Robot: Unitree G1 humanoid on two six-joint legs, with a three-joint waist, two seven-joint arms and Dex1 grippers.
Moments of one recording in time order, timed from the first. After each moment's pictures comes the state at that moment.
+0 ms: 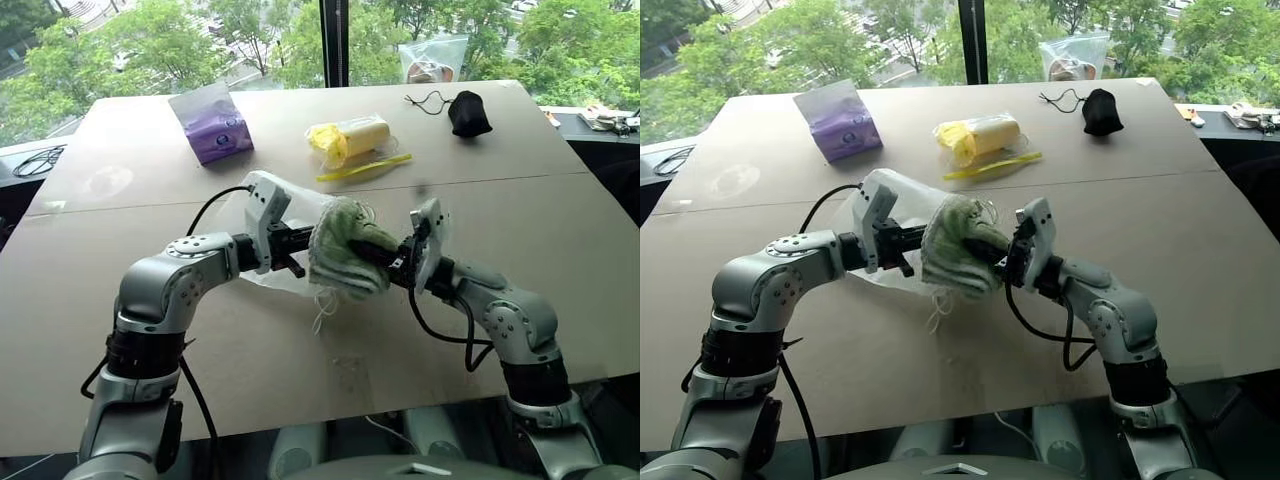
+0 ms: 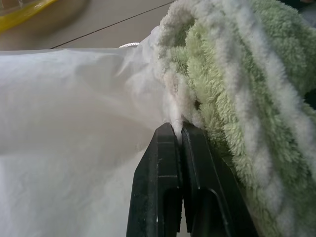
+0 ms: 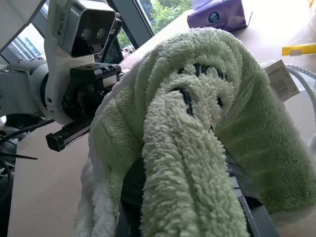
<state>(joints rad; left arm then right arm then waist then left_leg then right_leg) -0.47 0.59 0.03 -0.21 -0.63 0.96 -0.71 -0.36 -0.19 0.15 -0.25 0.55 0.77 0.58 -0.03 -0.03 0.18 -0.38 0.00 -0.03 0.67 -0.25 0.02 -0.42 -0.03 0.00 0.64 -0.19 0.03</state>
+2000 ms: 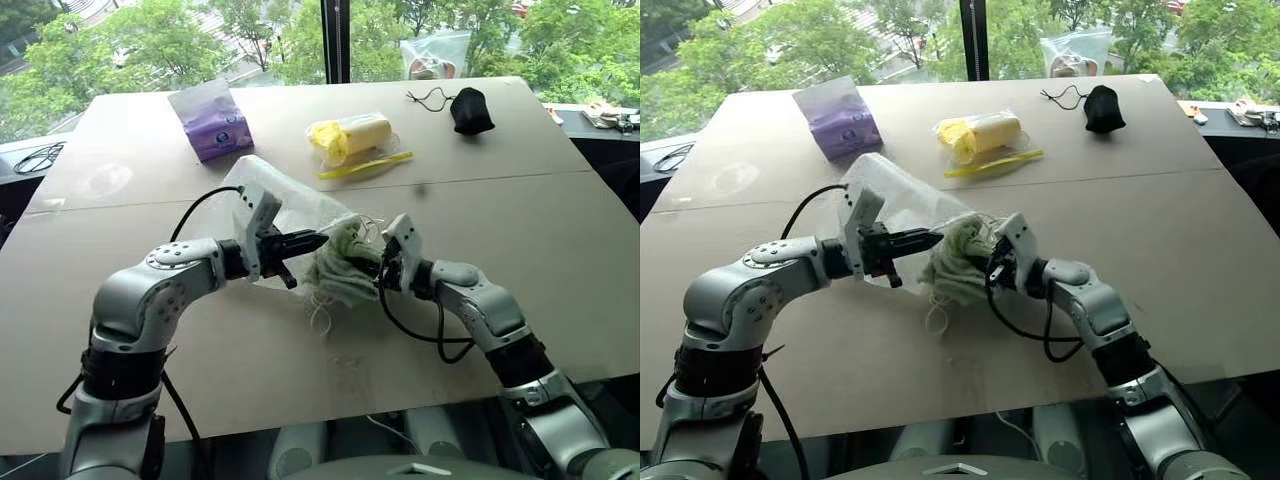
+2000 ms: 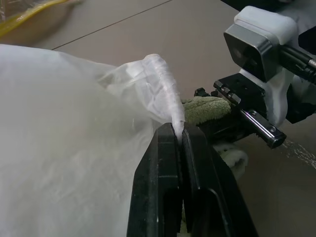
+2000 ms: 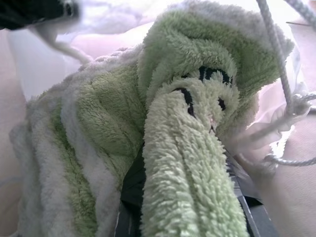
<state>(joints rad) -0.38 0.65 0.05 -0.35 -0.70 0.95 -0.72 -0.50 -0.21 0.30 0.05 0.33 0.53 0.58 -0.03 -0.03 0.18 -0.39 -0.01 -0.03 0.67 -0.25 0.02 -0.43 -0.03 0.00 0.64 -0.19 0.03</state>
